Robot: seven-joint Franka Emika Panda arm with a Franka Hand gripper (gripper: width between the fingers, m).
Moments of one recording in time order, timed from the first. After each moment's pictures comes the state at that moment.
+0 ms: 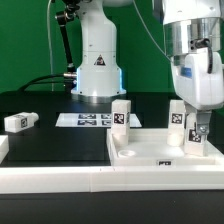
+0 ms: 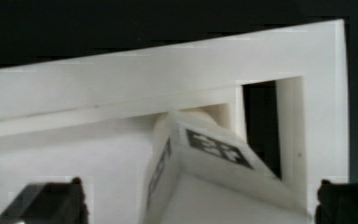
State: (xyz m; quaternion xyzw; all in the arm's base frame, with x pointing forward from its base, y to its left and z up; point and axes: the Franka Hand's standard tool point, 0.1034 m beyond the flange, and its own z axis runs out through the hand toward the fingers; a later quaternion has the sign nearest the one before) arm 0.600 0.120 0.070 -0.67 0.74 -0.01 0.08
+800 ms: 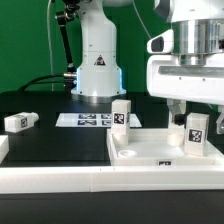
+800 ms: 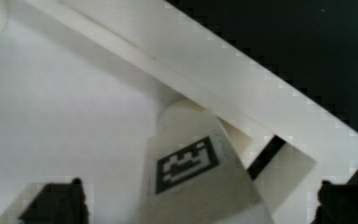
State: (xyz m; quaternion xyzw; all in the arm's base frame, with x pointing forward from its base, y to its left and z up) arm 0.598 0.123 0.070 -0.90 0.44 -0.03 0.04
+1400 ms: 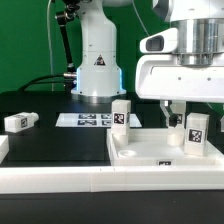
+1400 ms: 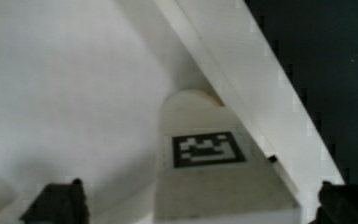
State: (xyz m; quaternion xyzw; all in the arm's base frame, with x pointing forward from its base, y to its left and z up) arm 0.600 0.118 0.071 -0.97 0.25 -0.03 0.03
